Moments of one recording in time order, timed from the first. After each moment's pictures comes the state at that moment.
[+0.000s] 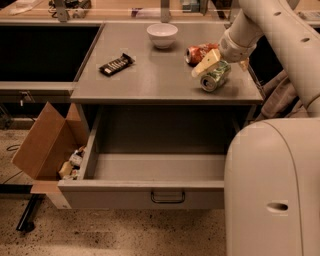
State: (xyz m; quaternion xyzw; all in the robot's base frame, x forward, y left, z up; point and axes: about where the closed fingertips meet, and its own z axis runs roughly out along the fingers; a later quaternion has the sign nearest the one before) arm 0.751 -0.218 0.851 -0.13 0.97 0.07 0.19
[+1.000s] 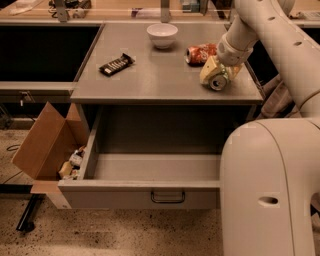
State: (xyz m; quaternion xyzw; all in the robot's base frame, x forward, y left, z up) arm 0.753 -0.215 0.832 -0.12 0.98 0.08 0.17
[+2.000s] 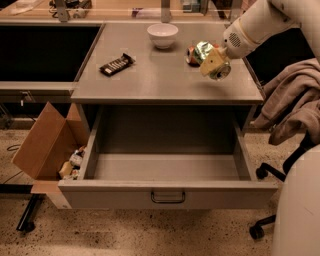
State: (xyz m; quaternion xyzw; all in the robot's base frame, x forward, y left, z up) arm 0.692 -0.166 0.905 -0.34 0.89 0.17 0.25
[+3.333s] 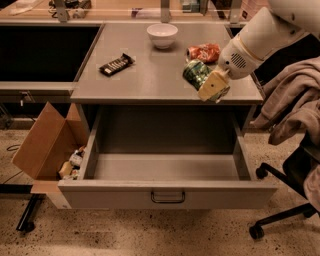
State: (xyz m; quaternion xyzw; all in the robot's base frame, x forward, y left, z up) arm 0.593 -0.142 0.897 -0.44 0.86 0.16 0.21
